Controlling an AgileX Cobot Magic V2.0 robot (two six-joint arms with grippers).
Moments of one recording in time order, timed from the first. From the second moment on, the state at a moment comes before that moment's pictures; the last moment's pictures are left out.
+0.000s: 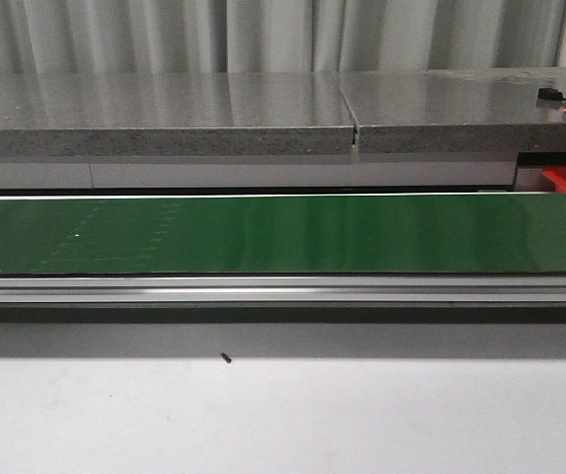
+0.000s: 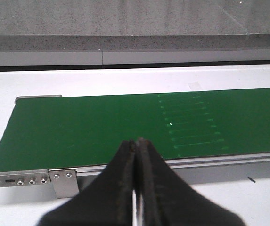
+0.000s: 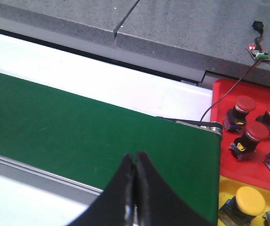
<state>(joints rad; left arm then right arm) -0.07 0.35 -0.45 -0.26 0.53 0.16 -0.02 0.62 -0.63 0.34 0.50 -0.43</state>
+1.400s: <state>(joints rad) -0.07 0.35 -0.45 -0.26 0.53 0.16 0.03 -0.01 0.03 0.04 0.10 -0.03</state>
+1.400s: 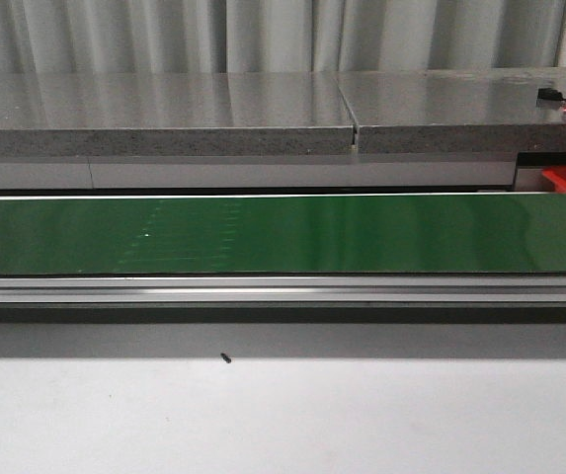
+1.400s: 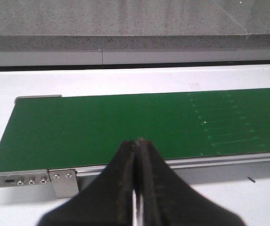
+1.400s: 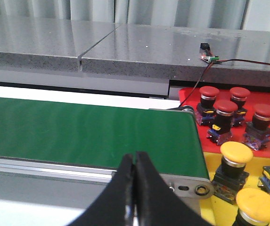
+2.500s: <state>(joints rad) -0.07 0.34 -0.43 -0.23 0.50 0.16 0.03 -0.01 0.03 0.04 0.09 -0.03</state>
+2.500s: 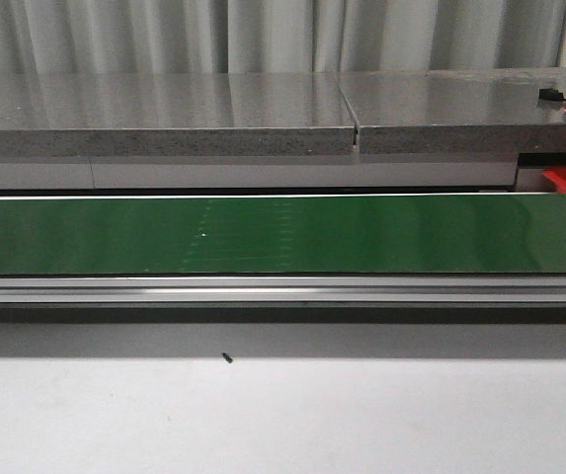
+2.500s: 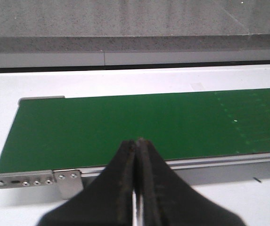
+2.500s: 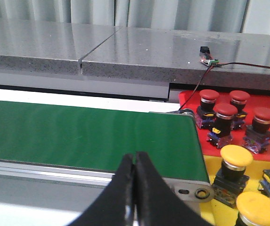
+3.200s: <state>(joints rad) -0.07 -0.01 0.00 -0.05 0.12 0.05 0.03 -0.01 0.03 0.04 0.09 -0.03</state>
